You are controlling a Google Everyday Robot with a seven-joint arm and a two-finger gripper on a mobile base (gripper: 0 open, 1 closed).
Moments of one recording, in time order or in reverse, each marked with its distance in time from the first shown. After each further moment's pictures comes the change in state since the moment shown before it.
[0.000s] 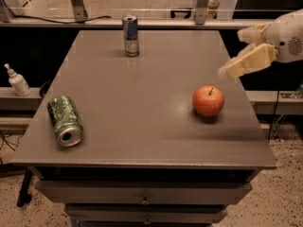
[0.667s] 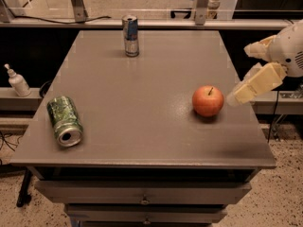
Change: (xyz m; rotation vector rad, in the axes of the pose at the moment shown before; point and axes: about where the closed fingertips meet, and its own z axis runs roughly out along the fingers) arm 0.038 0.033 -0.017 0.023 0.251 -0.043
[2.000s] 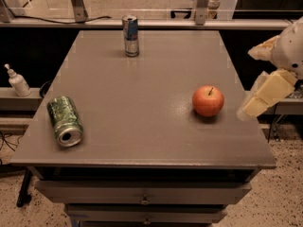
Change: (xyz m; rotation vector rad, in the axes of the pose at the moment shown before) arm 0.011 0.029 -0.016 0.007 0.211 -0.106
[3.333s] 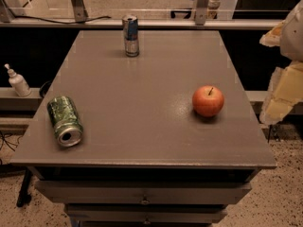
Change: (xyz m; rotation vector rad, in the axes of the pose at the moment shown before) arm 0.006 0.011 -0.040 0.068 0.297 -0.155
